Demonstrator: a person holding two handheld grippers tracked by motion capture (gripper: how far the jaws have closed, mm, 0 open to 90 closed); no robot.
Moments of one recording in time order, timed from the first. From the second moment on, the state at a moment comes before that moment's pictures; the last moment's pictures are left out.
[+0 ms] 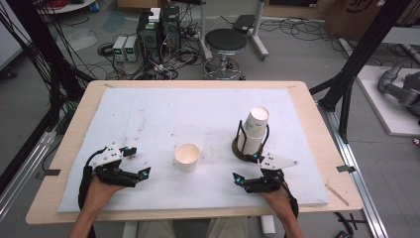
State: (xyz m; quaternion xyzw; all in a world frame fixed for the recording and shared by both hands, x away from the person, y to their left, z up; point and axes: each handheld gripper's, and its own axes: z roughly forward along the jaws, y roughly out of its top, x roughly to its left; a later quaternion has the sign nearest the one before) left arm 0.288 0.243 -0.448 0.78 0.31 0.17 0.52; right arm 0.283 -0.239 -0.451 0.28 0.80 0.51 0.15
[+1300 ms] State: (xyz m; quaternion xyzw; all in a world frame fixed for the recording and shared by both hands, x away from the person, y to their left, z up) left arm 0.274 0.266 -0.457 0.71 0.35 0.23 0.57; right arm 0.281 -0.241 -0.451 0.28 0.79 0.52 0.16
